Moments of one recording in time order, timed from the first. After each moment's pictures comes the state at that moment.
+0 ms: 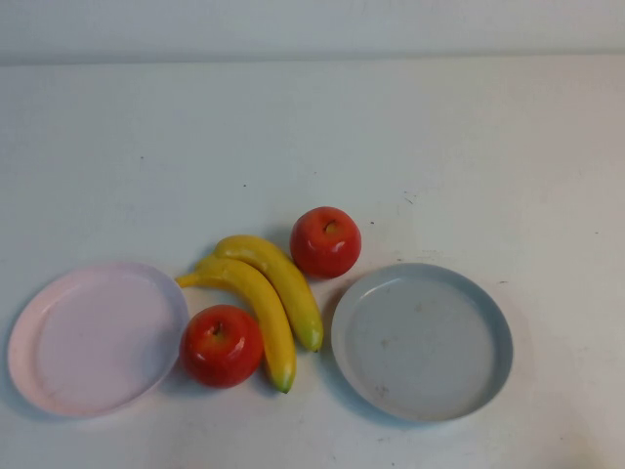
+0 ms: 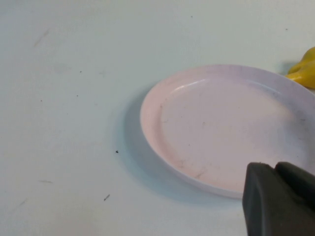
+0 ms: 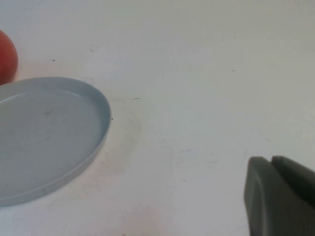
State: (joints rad) right arm 0.13 -0.01 0.03 0.07 0.37 0.00; left arm -0.06 -0.01 0.02 0.02 0.38 -0.02
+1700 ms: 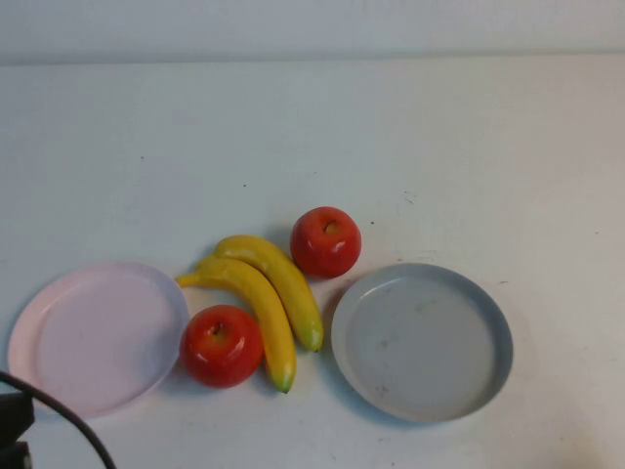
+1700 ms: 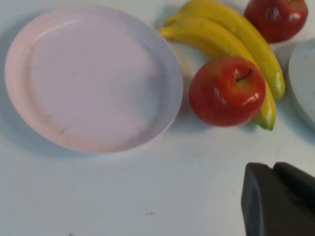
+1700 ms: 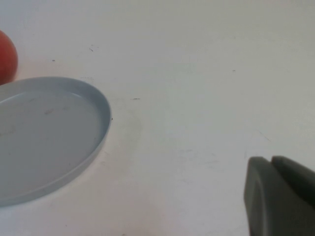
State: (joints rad) right arm 0.13 -0.01 0.03 0.07 0.37 0.00; left arm -0.06 0.47 -0.56 -0.36 0.90 0.07
